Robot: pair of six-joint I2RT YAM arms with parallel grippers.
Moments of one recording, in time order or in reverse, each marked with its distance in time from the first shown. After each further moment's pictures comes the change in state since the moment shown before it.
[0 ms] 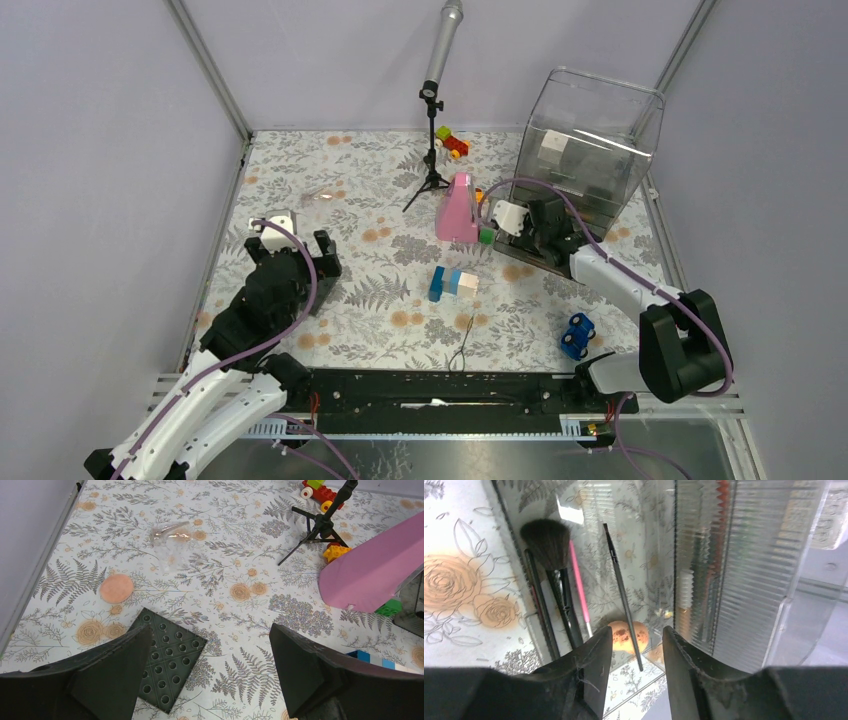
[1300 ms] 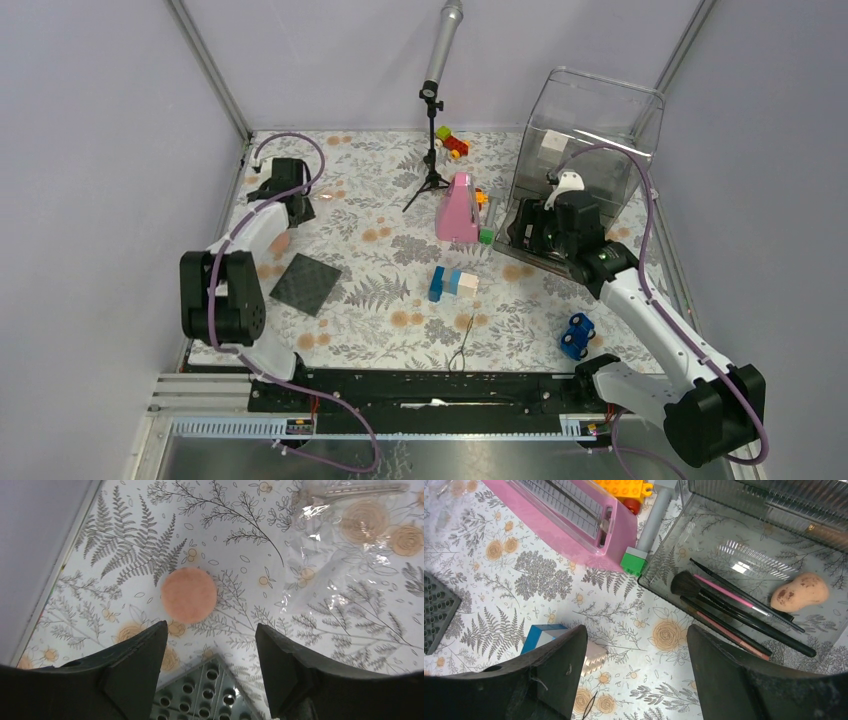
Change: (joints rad) left arm 0.605 1.067 0.410 0.053 0.128 -0.069; right arm -0.003 -0.311 0.037 -0.103 -0.186 1.296
